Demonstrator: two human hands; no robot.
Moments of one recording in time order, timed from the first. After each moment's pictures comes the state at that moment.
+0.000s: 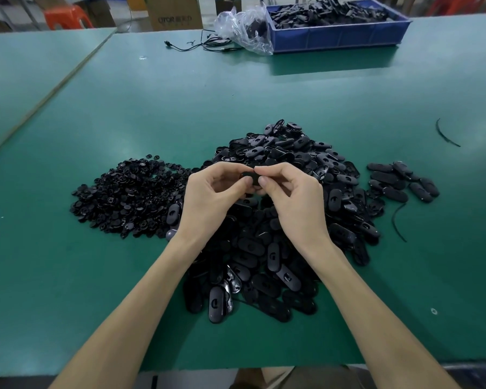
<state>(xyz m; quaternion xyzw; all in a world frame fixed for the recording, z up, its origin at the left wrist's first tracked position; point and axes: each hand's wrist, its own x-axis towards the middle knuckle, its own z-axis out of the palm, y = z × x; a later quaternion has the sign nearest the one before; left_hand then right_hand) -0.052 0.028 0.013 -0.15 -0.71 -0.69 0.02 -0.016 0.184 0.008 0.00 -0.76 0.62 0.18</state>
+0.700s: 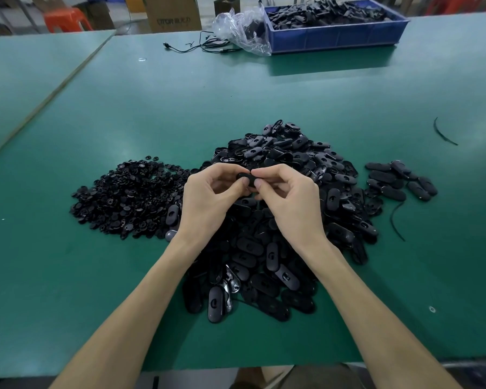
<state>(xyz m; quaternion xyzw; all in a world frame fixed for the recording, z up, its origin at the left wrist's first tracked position) -0.053 0.028 0.011 -0.14 -0.74 -0.65 0.05 -0.016 0.180 0.008 0.01 -0.75 0.64 0.17</state>
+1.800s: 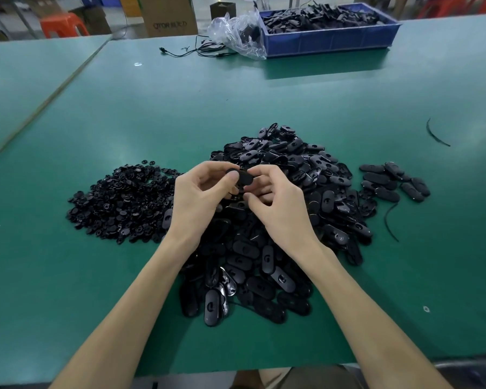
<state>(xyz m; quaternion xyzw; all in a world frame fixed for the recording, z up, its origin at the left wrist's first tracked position) -0.056 0.024 0.016 -0.09 -0.75 -0.65 0.04 -0.020 0.181 0.001 0.02 -0.81 0.57 0.14</state>
